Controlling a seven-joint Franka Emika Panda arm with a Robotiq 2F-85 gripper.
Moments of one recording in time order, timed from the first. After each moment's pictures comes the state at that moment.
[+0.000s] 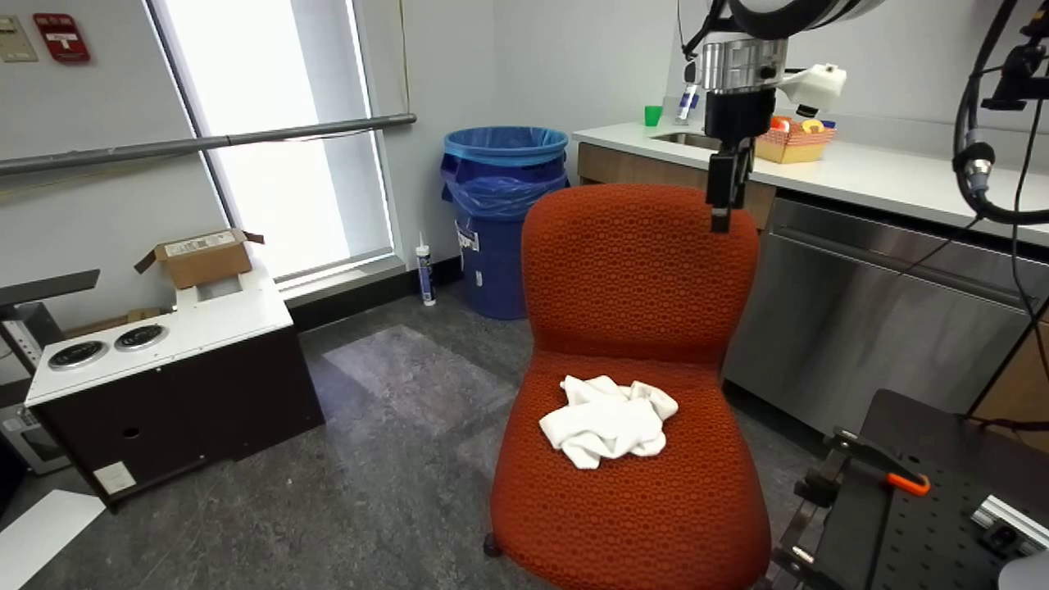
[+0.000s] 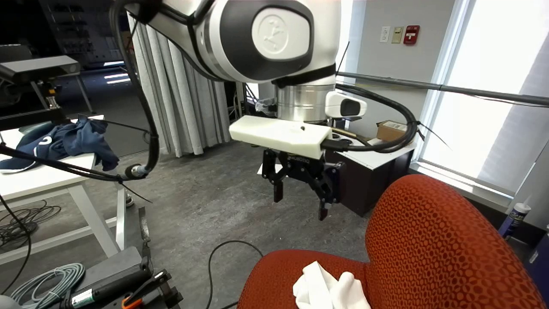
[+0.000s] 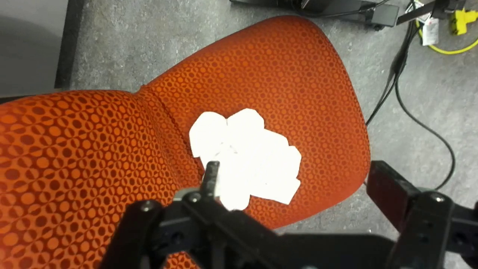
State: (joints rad) arm -0.09 -0.16 -0.19 -2.36 -0.16 2.12 -0.35
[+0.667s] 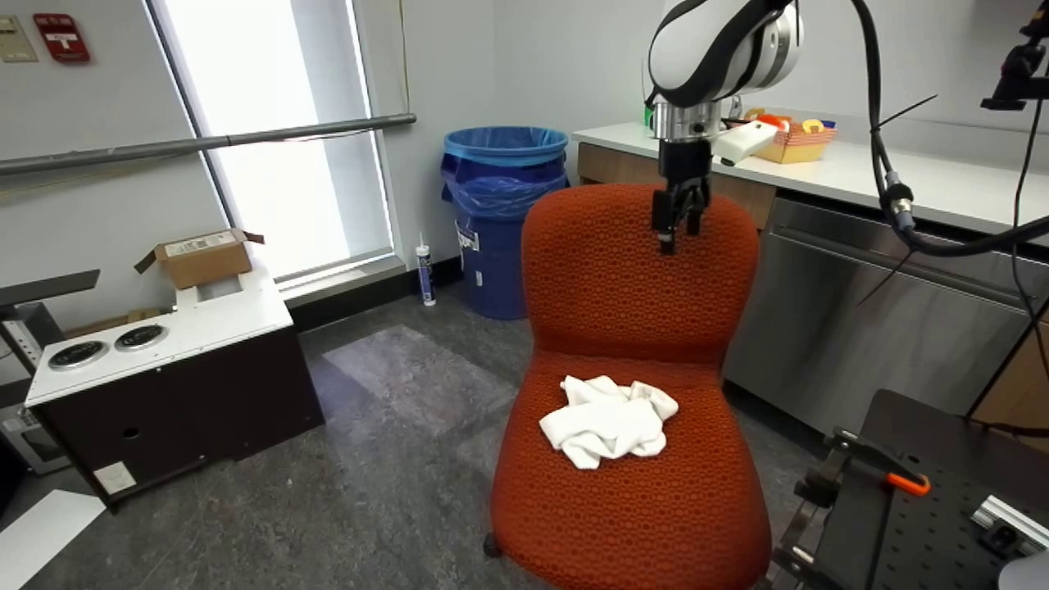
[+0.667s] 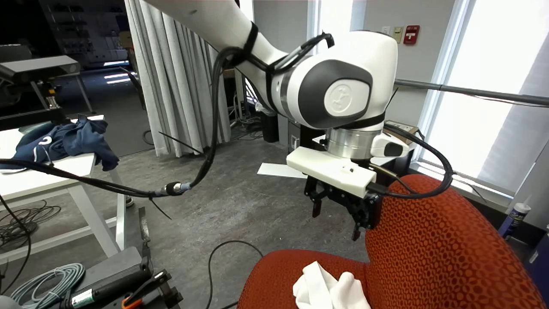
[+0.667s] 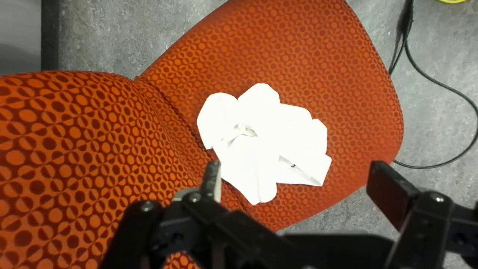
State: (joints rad) arm -0.13 0.19 -0.20 -2.12 -0.04 2.21 -0.32
